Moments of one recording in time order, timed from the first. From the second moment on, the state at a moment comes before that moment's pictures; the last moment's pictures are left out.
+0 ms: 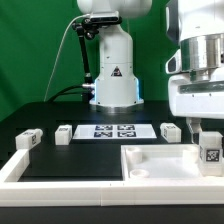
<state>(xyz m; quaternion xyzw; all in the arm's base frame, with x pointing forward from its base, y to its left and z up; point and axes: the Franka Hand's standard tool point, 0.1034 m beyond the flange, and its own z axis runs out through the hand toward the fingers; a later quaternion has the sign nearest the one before) 0.620 0.126 0.074 -0.85 0.51 -0.08 0.07</state>
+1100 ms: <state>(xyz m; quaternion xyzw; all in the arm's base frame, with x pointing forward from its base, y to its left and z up) 0.629 0.122 0.073 -0.99 0.08 -0.11 0.00</state>
